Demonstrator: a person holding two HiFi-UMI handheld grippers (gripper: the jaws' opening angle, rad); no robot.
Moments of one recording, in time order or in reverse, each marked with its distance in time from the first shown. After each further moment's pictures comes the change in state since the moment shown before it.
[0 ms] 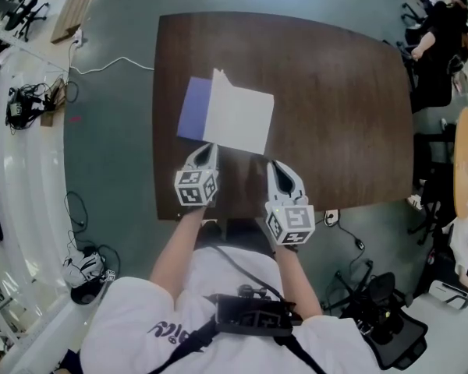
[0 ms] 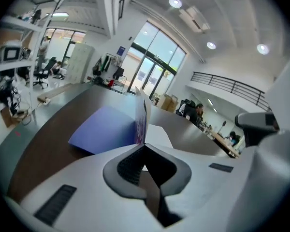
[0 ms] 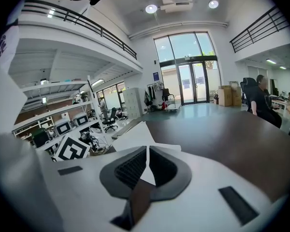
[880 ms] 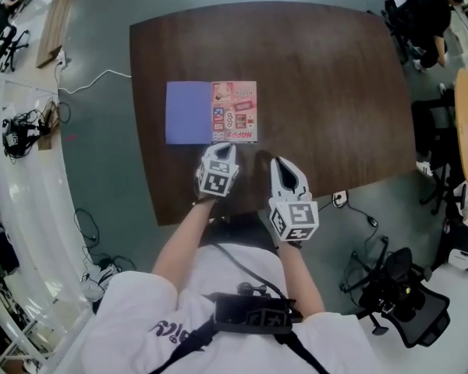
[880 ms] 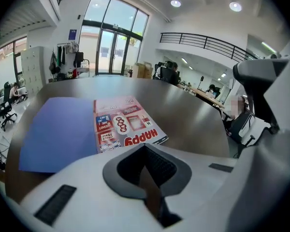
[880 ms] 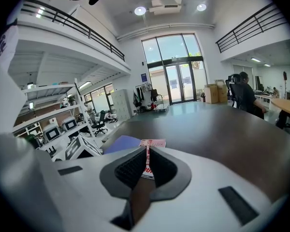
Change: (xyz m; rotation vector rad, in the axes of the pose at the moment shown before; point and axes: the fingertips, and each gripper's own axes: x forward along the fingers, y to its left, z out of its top) left arm 0.068 -0.079 -0.061 0.428 0.353 -0.139; right arm -0.023 -0.053 -0.016 0.086 -0.009 -0.121
